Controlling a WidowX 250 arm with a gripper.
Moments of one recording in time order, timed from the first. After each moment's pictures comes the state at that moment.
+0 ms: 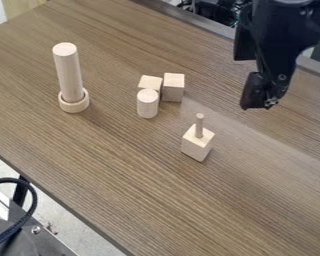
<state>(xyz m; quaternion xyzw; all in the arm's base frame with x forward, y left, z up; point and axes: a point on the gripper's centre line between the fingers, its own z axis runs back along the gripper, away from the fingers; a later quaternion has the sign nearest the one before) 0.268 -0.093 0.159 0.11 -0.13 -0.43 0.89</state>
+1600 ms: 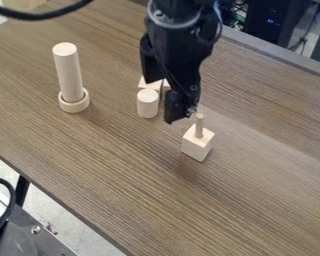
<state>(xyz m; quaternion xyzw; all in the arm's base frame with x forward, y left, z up) 0.242 -0.019 0.116 0.08 -0.11 -0.24 0.96</state>
